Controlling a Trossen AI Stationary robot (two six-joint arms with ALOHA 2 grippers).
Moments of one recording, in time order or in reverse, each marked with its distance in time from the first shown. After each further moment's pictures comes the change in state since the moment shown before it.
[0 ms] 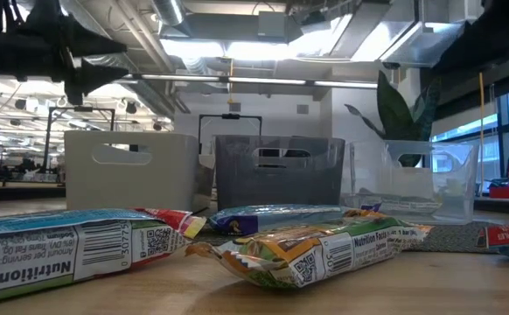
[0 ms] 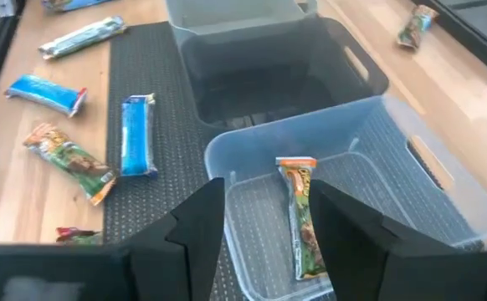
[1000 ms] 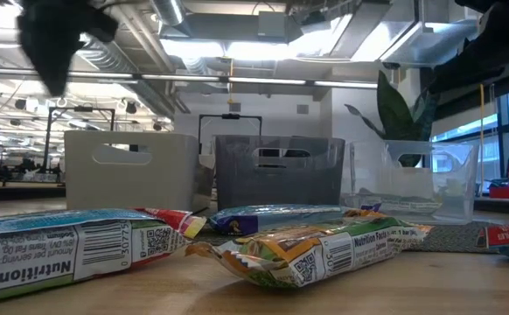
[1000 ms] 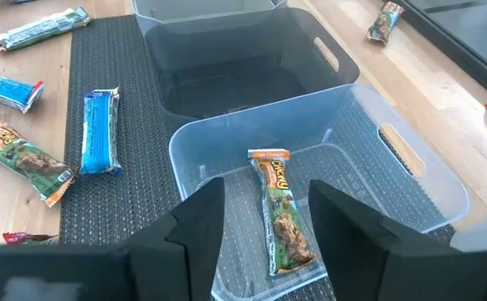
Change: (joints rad) left arm -0.133 1.152 1.013 -1.648 0.185 -0.727; right arm -0.001 0.002 -0.059 0.013 0.061 0.025
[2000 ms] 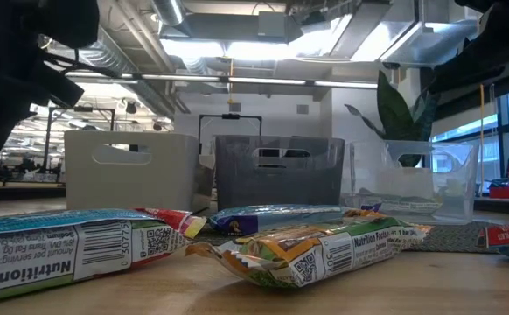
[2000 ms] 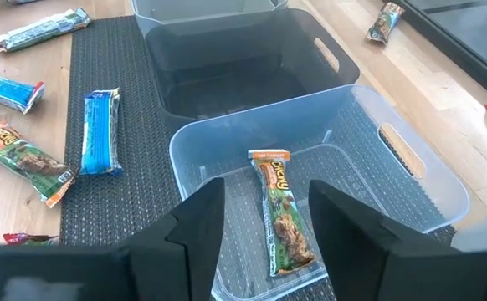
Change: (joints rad) left arm -0.126 0.075 -0.324 0.248 0.215 -0.254; right arm 0.000 0.000 0.000 0.002 0.001 0.000
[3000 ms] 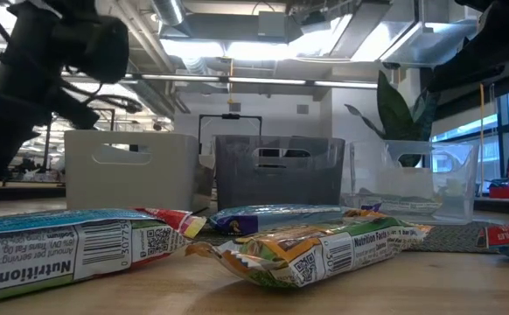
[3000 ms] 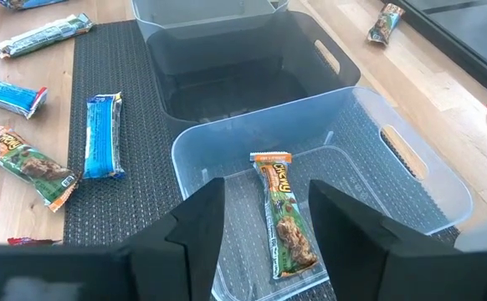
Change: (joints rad) left arm 0.161 0.111 -0.030 0.103 0.065 0.438; right arm 0.000 0.000 0.000 0.010 0.002 0.005
